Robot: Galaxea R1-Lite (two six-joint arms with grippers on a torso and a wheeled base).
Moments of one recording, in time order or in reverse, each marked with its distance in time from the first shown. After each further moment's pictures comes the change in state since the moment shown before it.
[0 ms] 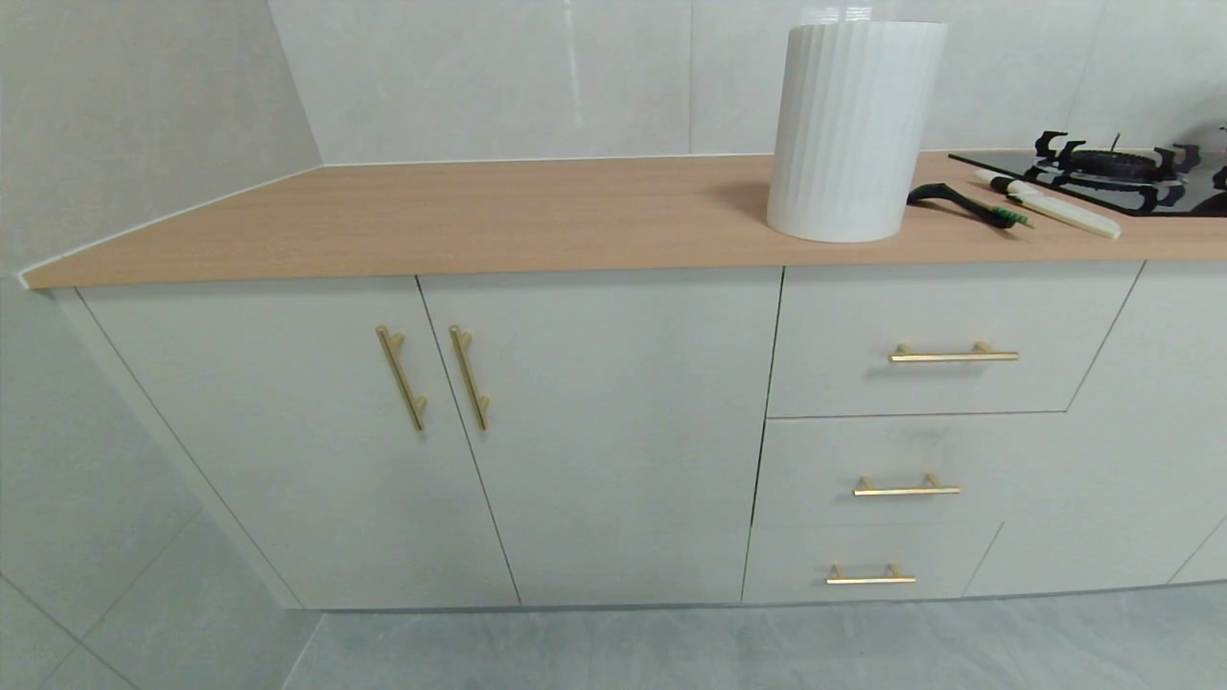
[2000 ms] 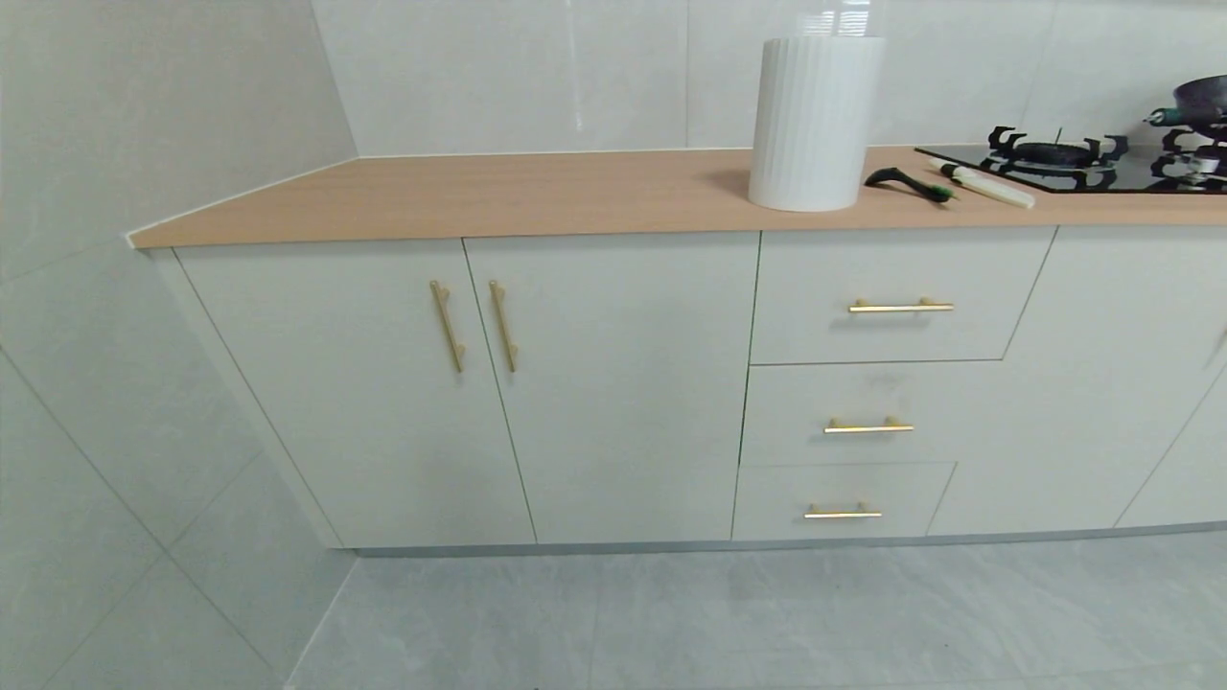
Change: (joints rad) left arm 0.000 0.000 0.002 0.000 0.009 0.018; right arm -0.004 -0.039 0.090 0.000 -0.018 -0.001
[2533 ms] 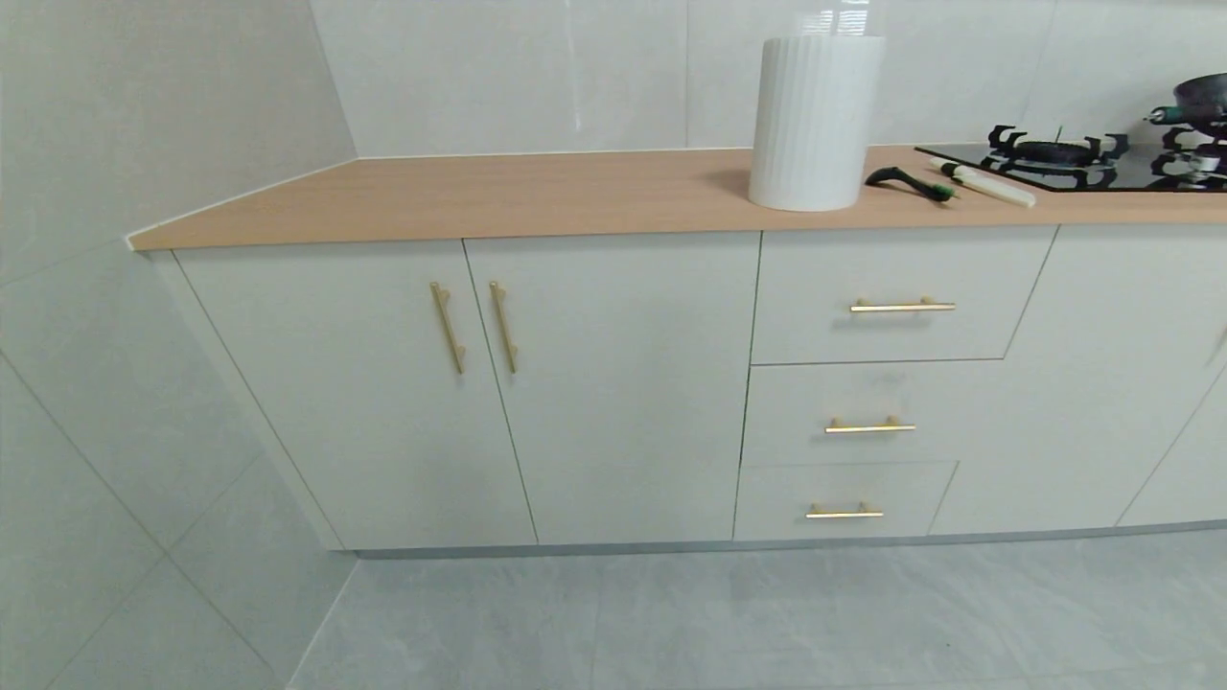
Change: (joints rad) left arm 0.001 0.000 0.000 0.000 0.006 -0.001; right arm 0.000 0.000 0.000 0.000 -0.001 0.000
